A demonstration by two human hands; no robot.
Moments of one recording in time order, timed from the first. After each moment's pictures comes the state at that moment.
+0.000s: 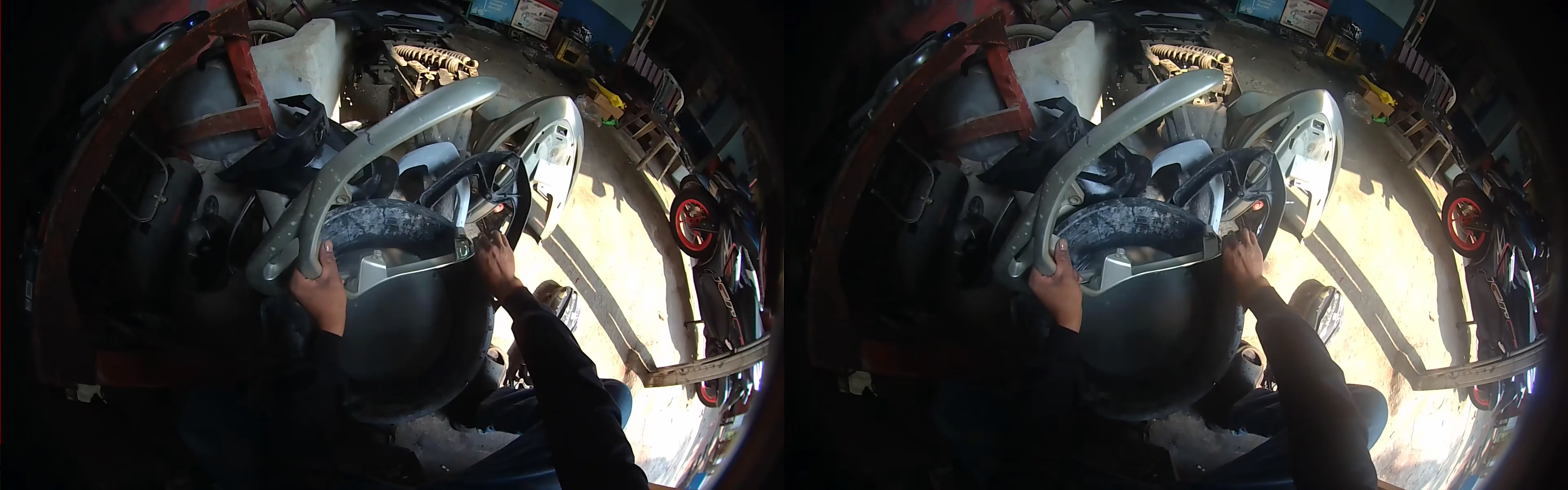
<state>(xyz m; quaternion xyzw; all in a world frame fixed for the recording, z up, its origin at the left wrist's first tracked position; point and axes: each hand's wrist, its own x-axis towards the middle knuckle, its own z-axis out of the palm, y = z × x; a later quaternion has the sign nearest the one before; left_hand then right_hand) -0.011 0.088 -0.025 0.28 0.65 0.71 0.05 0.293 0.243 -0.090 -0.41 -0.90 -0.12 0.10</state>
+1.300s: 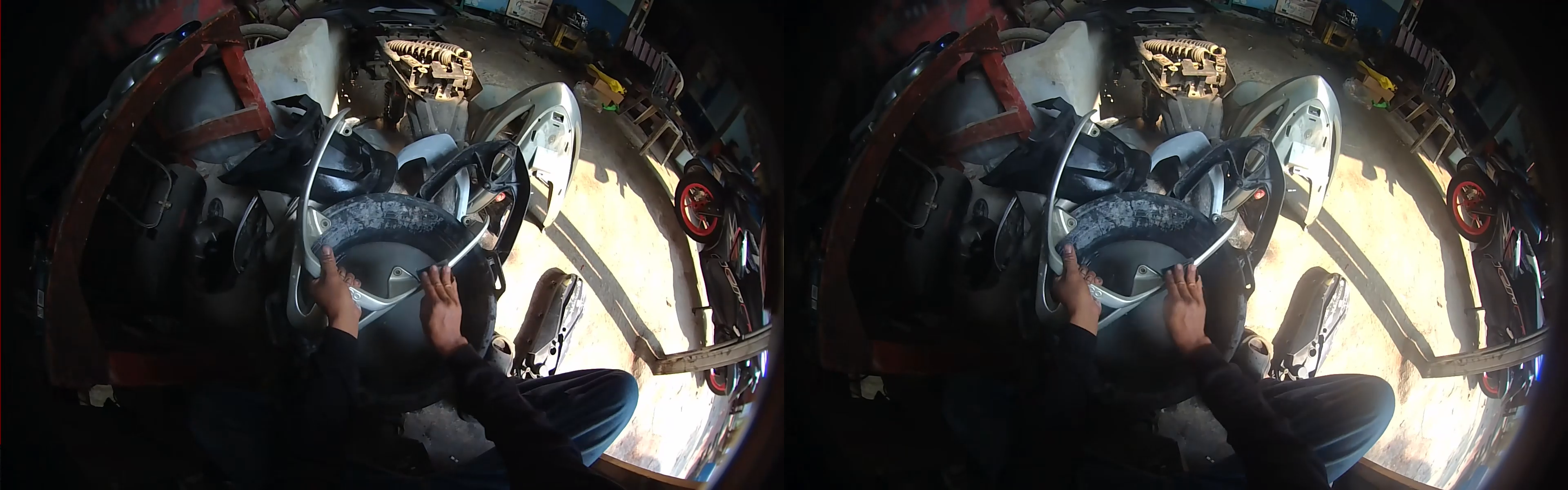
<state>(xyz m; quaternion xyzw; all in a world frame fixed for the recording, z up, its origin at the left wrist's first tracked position) 0.009 0.085 -0.037 -0.04 0.50 0.77 0.38 0.201 0.089 -0.126 -0.49 -0.81 0.06 0.31</state>
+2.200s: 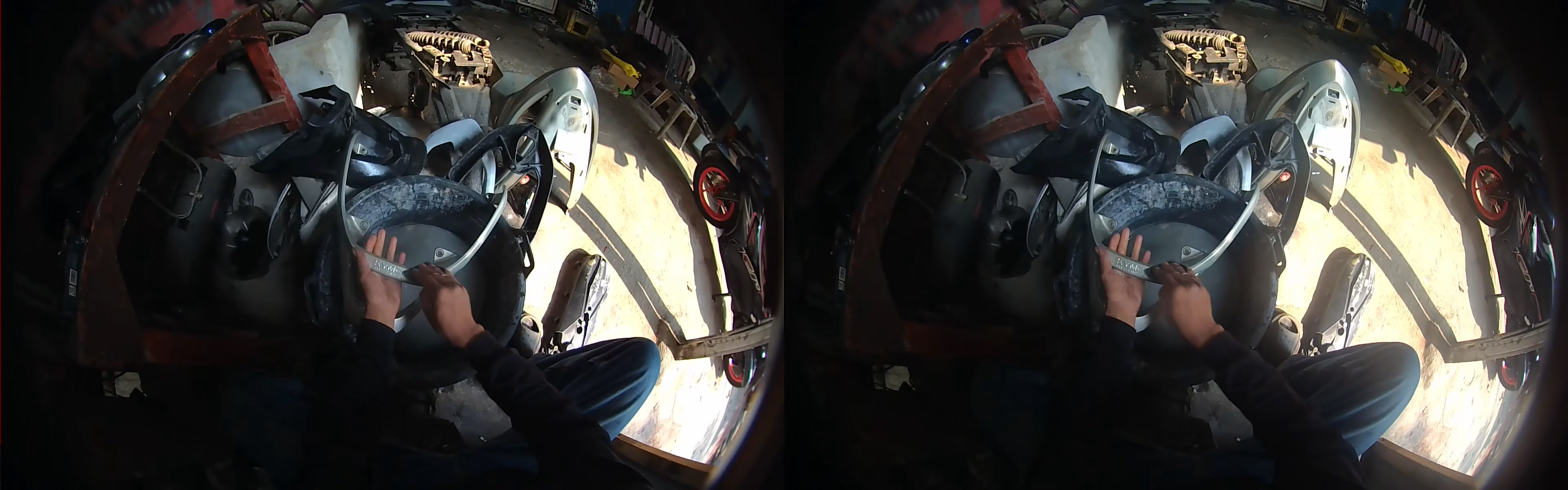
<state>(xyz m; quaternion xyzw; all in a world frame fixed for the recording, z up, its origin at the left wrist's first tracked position) 0.003 0.052 -0.082 0.08 0.33 0.77 0.54 0.152 0.044 -0.052 -0.39 -0.84 0.18 0.32</state>
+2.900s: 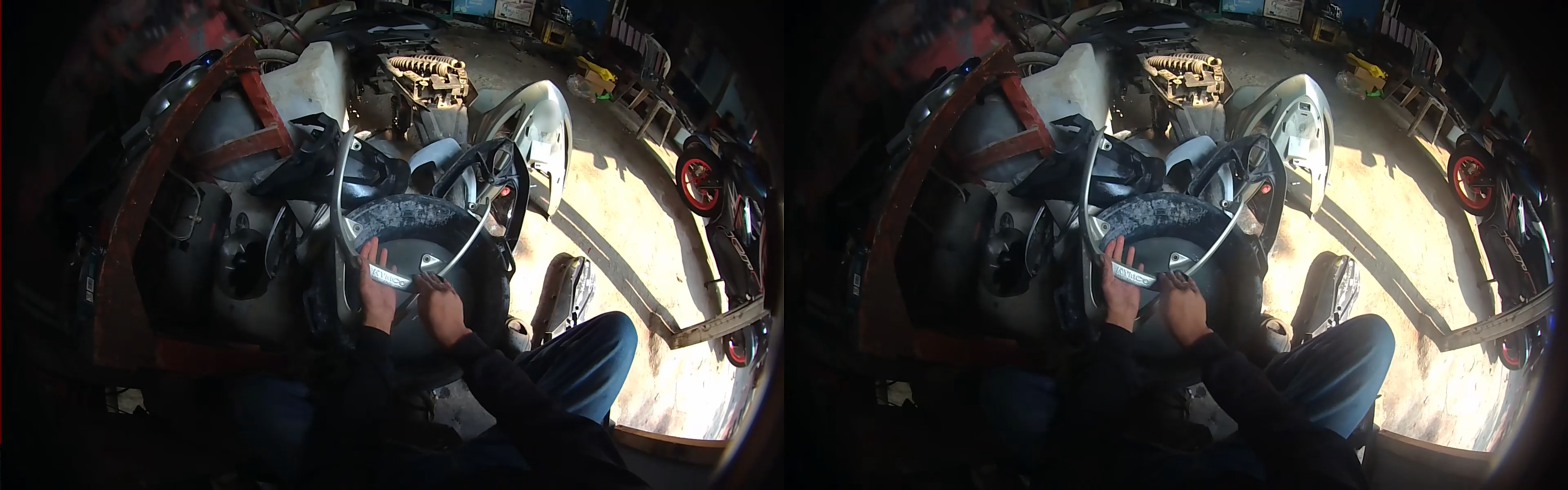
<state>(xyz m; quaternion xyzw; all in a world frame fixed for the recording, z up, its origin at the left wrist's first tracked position) 0.013 0.050 -0.061 0.16 0.32 0.76 0.54 0.154 0.037 -0.036 -0.48 -0.82 0.12 0.29</state>
